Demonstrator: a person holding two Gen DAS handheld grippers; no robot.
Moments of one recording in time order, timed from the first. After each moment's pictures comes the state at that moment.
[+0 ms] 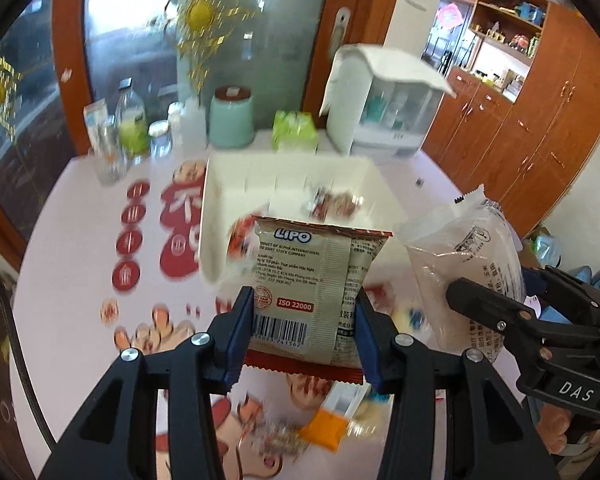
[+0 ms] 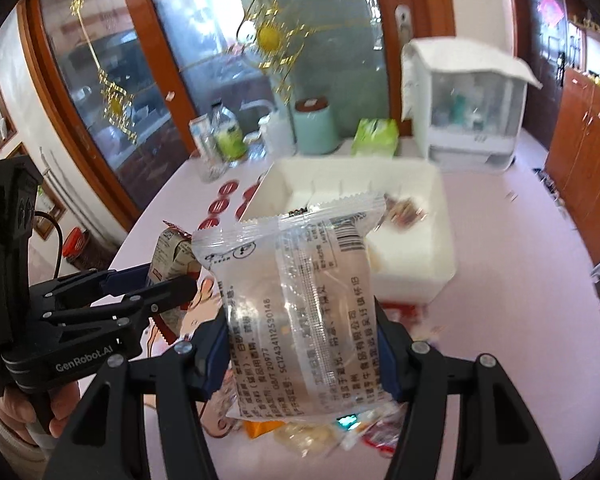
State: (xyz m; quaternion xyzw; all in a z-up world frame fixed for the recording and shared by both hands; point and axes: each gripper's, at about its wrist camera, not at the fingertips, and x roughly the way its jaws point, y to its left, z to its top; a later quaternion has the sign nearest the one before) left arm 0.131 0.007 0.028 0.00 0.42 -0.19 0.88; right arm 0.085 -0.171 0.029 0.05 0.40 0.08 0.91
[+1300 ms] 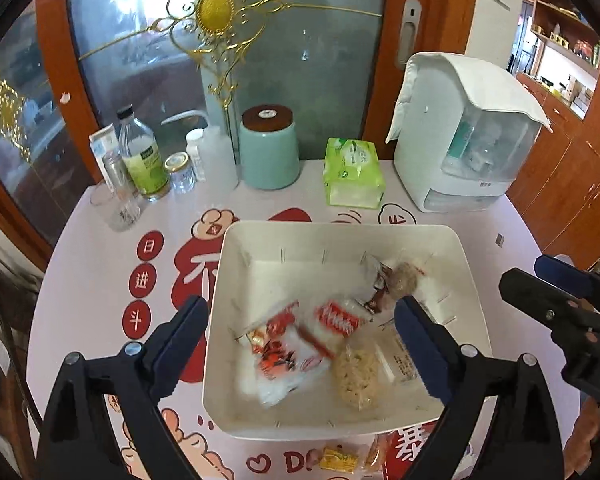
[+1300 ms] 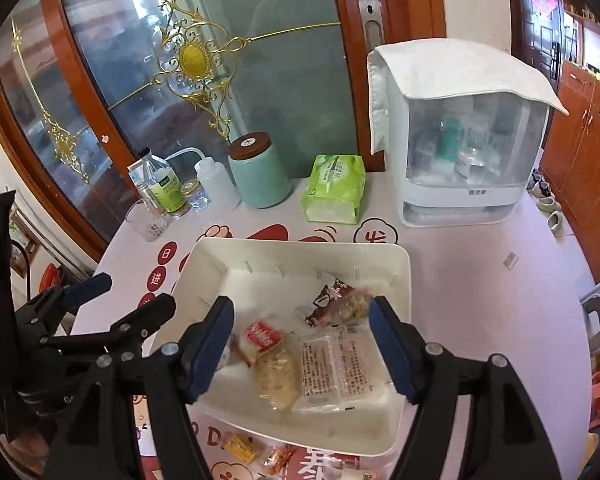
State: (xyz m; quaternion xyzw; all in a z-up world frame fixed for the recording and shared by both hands) left arm 0.306 -0.048 0.003 0.02 0.45 -0.08 0.89; right arm 0.277 -0.248 0.021 0.07 0.42 0.06 0.90
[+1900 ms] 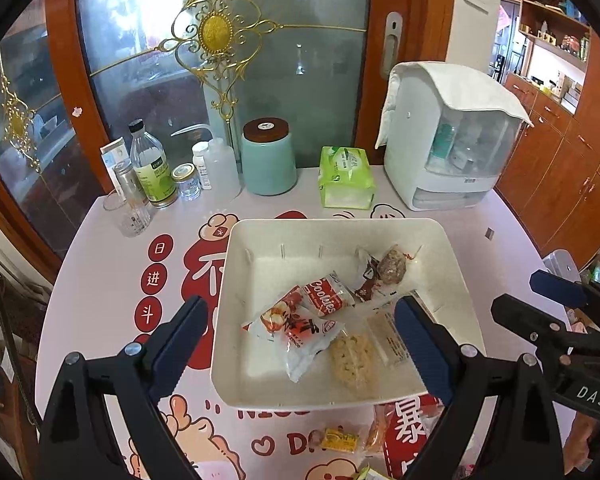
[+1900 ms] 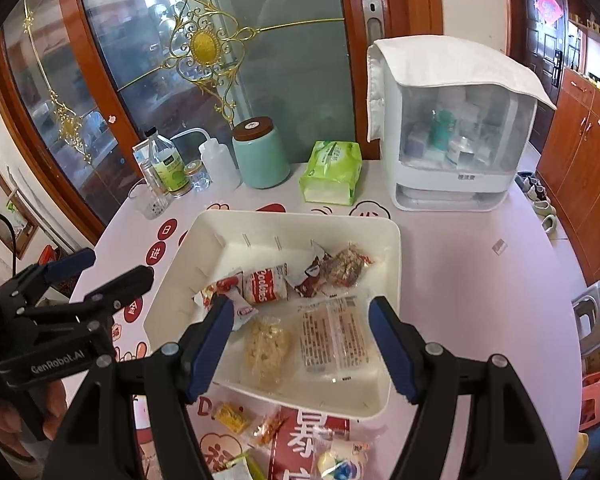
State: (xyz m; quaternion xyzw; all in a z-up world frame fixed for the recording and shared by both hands) left arm 0.260 -0.049 0.023 0.03 0.42 -0.09 0.90; right arm 0.230 -0.251 0.019 0.05 0.43 0.06 0.90
